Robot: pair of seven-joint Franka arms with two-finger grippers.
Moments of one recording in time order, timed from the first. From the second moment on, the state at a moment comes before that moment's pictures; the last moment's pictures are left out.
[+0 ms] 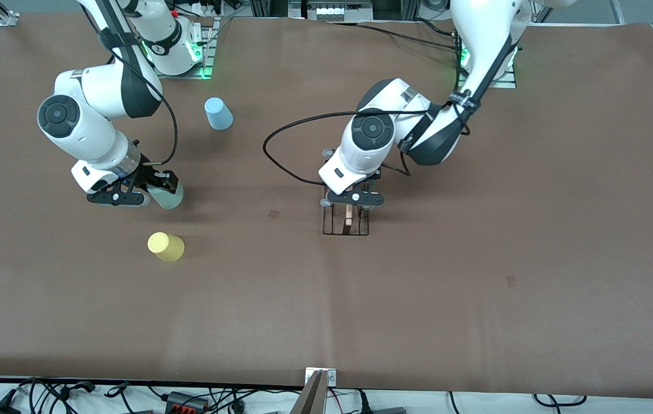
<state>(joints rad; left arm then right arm) -0.53 0.59 -0.21 -1.49 -0.07 2.01 -0.66 0.17 0.12 0.02 -2.16 0.02 2.29 0.21</state>
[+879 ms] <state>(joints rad) -0.31 0.39 -0.18 -1.40 -0.01 1.71 -0.35 0.23 0.02 0.30 -2.03 0.03 2.07 0.85</state>
